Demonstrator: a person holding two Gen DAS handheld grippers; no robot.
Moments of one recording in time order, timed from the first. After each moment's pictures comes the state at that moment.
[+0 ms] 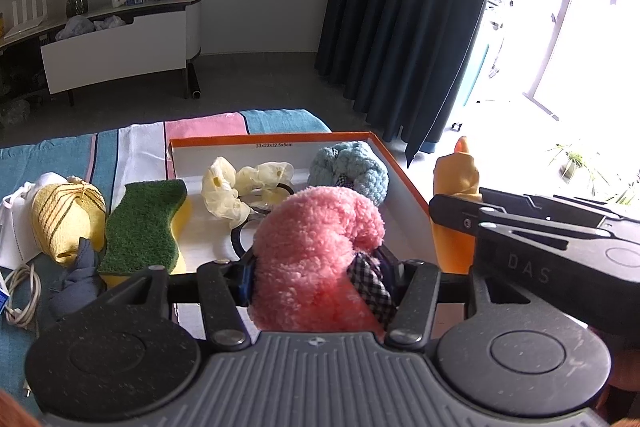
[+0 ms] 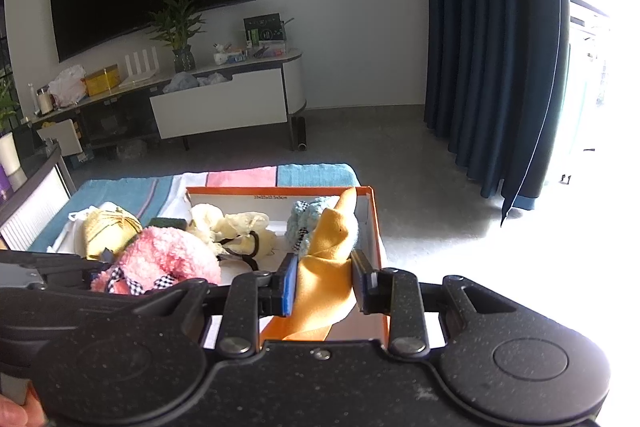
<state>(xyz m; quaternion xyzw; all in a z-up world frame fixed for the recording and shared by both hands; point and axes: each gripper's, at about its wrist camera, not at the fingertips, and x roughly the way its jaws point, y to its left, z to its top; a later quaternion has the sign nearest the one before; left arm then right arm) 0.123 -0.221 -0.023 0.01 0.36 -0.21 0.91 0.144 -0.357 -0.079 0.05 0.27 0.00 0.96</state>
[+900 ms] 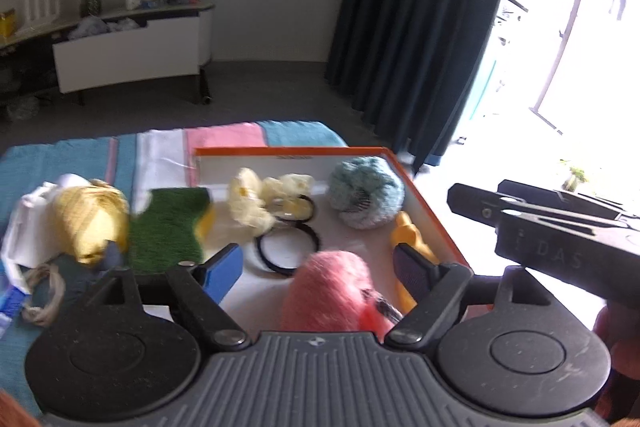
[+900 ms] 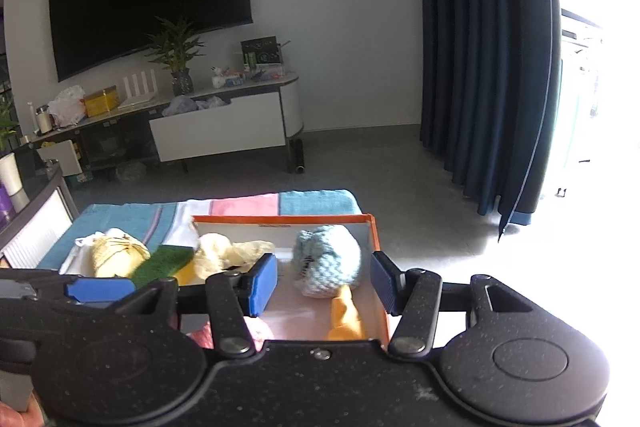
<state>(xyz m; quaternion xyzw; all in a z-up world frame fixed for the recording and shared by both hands) 0.117 -0.197 -0.008 -0.01 0.34 -0.20 0.92 0.134 -0.352 -0.062 0.06 0.23 0.00 0.97</state>
